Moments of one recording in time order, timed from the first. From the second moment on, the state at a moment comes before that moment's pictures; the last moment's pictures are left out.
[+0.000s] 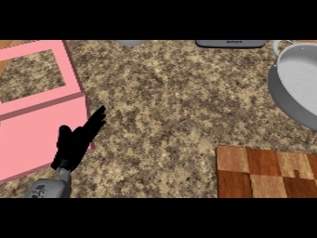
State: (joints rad) left arm -0.09 0.14 -0.10 -1.36 0.01 -0.13 0.14; right arm -0.45 -0.99 -0.32 -0.48 0.13 0.05 -0.57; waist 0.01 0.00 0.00
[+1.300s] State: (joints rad) left arm -0.12 0.12 -0.11 -1.38 0.00 -0.16 0.16; right arm -0.90 -0.78 0.13 -0.18 0.68 0.05 0.03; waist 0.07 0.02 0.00
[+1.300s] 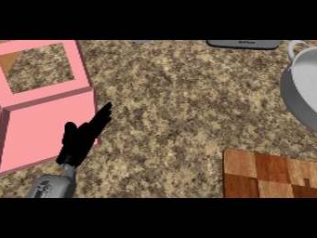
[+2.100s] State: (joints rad) left arm -0.11 0.13 -0.09 -1.36 0.01 -0.16 0.15; right arm -0.97 -0.71 -0.25 -0.21 0.34 -0.16 -0.15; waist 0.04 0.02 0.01
